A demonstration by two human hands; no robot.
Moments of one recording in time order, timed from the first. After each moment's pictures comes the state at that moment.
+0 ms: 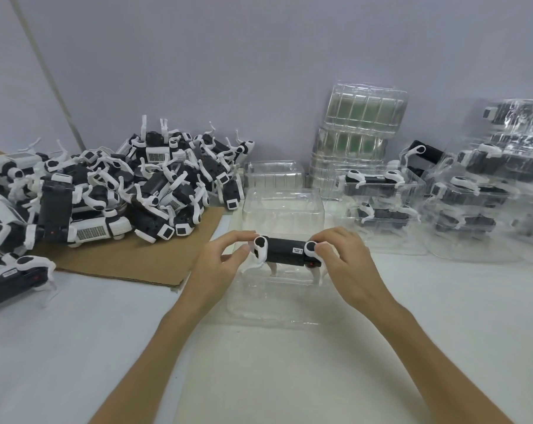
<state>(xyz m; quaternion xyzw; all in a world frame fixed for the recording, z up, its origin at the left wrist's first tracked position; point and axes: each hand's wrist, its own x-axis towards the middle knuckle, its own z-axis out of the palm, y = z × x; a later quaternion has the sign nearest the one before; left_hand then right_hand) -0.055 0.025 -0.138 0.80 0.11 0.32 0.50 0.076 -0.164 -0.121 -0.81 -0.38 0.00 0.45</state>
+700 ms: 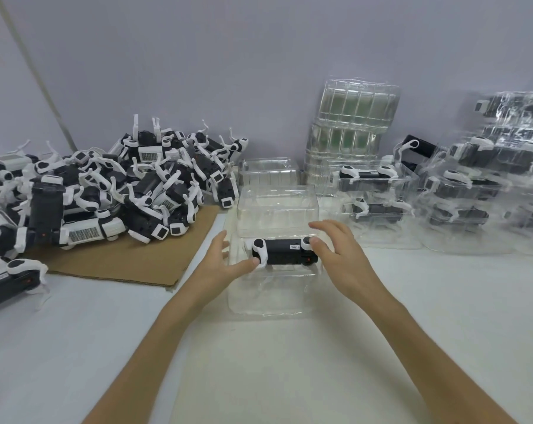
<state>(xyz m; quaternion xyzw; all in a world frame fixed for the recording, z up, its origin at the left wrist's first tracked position) -0.053 0.025 -0.139 0.78 0.24 0.15 0.56 0.080 -0.161 -0.124 -0.82 -0.32 0.05 0.48</state>
